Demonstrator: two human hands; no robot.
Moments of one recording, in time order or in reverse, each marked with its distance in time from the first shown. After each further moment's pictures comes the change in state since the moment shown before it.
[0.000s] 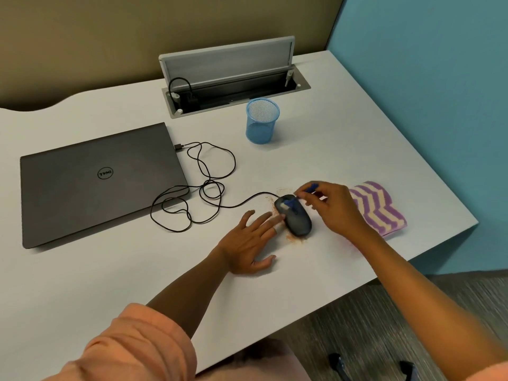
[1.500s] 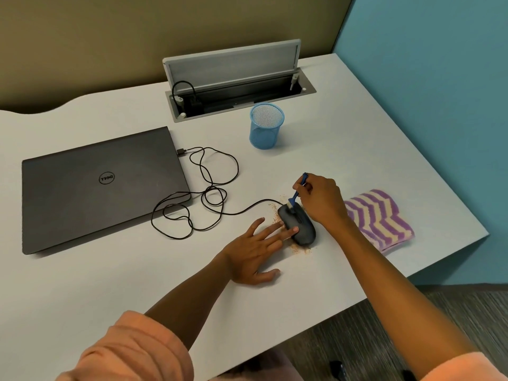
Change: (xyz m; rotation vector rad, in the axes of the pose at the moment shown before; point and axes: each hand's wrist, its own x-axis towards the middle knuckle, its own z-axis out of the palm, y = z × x) left_hand 0.010 -0.004 -0.002 -0.018 -0.113 0.058; right_hand 0.057 0.004 0.034 -0.311 0.122 0.143
